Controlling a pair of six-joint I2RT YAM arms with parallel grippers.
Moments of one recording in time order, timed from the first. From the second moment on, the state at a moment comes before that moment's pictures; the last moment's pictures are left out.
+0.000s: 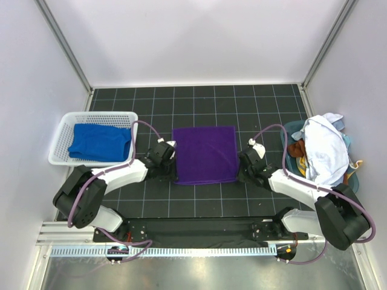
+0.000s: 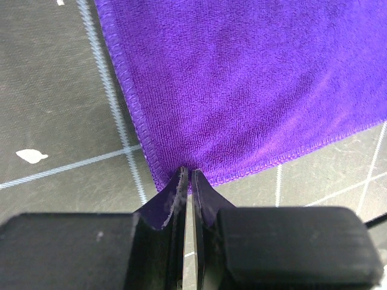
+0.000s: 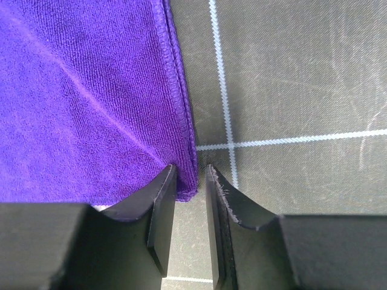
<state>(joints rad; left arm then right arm) -0.66 1.46 0.69 -0.26 0.07 -0.61 0.56 1.21 0.49 -0.26 0.22 0.75</state>
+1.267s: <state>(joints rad) -0.38 1.80 1.25 -0.35 0.05 -0.49 0.36 1.70 1.07 -0.30 0.25 0.55</state>
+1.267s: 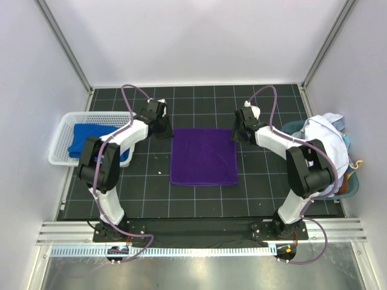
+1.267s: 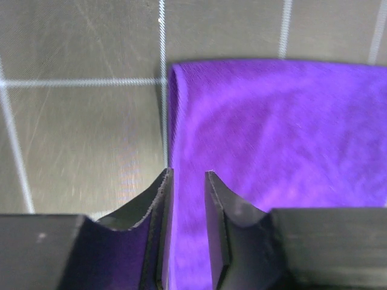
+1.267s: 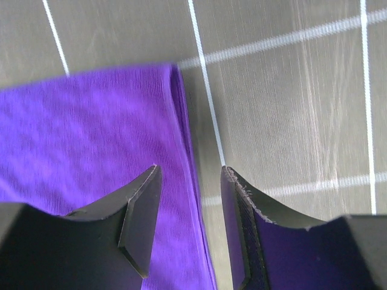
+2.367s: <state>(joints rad) -0.30 2.15 1.55 -0.31 0.15 -0.43 0.27 1.99 1.30 -0.23 0.17 0.44</state>
